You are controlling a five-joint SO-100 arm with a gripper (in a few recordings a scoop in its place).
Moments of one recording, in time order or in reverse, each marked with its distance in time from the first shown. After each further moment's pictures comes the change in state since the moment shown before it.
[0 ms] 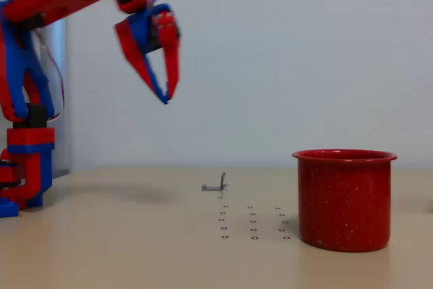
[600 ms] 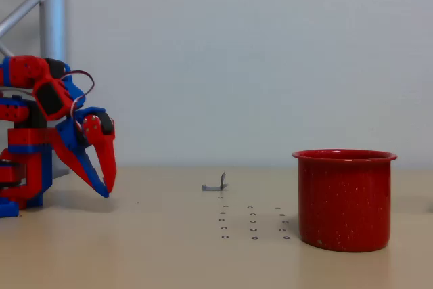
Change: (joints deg) arm -2.2 64.8 81.7 -22.6 7.4
